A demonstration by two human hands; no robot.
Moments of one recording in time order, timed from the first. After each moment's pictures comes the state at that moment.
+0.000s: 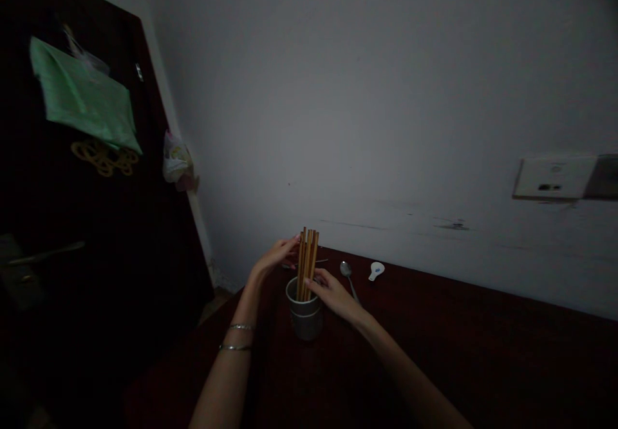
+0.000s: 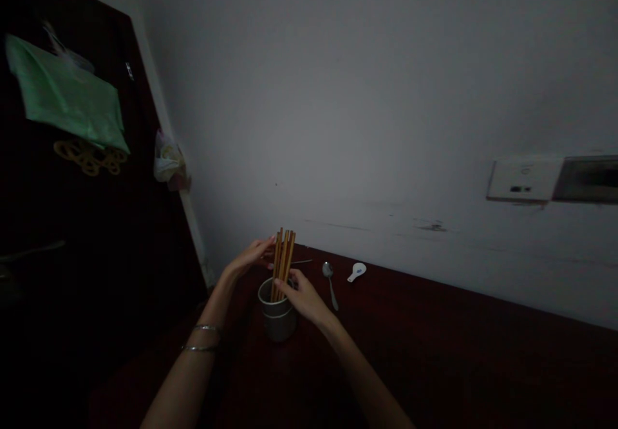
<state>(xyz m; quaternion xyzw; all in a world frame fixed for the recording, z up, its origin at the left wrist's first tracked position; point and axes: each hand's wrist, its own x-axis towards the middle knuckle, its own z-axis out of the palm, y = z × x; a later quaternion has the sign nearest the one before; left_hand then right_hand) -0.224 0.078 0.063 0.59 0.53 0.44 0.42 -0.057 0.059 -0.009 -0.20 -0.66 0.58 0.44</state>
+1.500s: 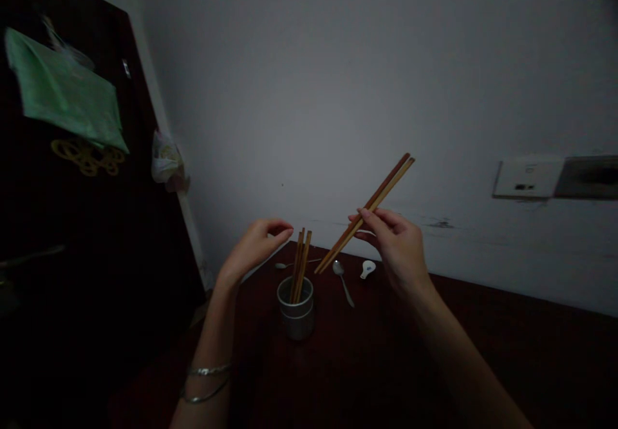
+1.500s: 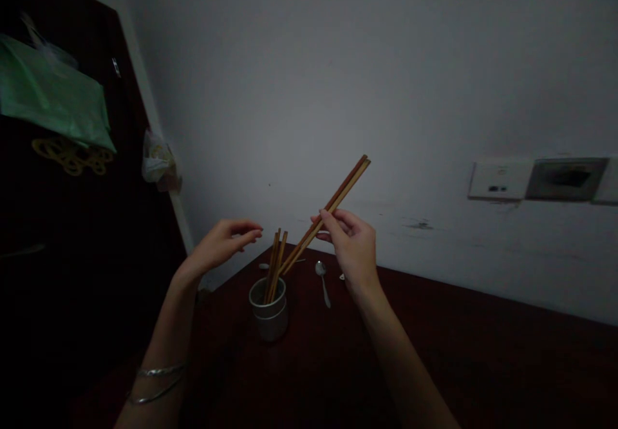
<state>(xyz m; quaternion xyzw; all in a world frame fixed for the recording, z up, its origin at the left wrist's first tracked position) -0.189 -0.011 0.152 0.75 0.55 0.36 0.08 0.034 0.016 0.127 -0.24 -0.53 0.39 0.71</state>
